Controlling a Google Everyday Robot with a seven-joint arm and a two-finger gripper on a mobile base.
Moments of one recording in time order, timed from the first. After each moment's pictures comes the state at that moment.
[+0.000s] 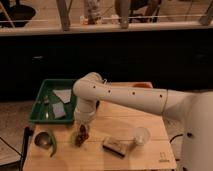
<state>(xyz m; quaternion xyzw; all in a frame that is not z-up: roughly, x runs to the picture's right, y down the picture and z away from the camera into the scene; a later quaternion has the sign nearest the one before) -0.108 0.198 0.685 -0.29 -0.37 -0.54 0.69</state>
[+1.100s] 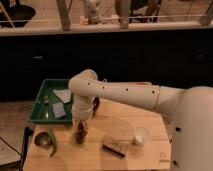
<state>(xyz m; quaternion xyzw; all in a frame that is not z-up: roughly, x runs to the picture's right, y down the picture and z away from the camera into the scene) -0.117 0.189 0.692 -0.31 -0.36 -0.54 0.69</state>
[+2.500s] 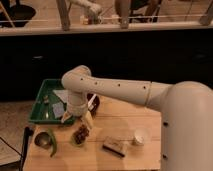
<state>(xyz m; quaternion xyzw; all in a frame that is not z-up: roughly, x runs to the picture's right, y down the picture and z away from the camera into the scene) -0.141 0.169 0.699 -0.33 -0.34 -0.53 0.71</state>
